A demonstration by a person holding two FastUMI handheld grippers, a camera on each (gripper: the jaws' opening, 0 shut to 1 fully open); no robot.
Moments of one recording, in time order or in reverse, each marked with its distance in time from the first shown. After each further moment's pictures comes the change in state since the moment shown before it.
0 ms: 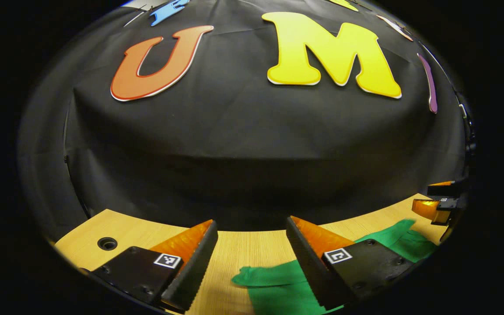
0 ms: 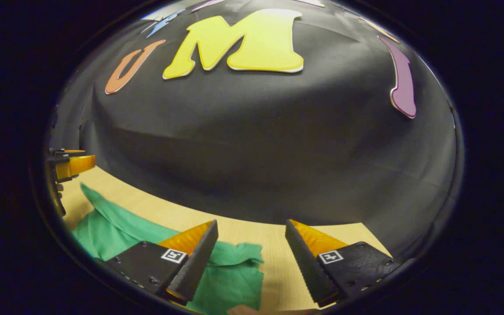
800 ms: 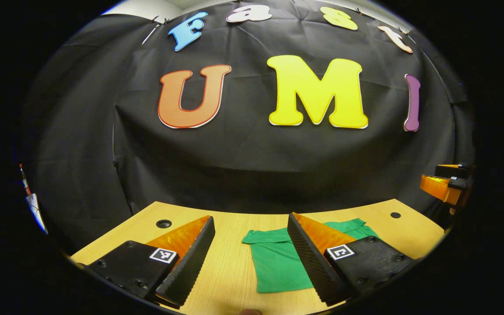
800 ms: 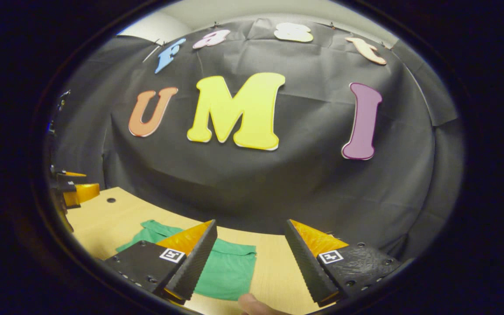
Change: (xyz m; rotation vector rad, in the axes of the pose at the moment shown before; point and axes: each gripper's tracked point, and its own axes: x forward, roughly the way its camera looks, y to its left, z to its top) left arm -0.242 -0.017 0.055 -0.041 -0.043 0.064; right arm -0.250 -0.014 0.086 0.037 -0.193 0.074
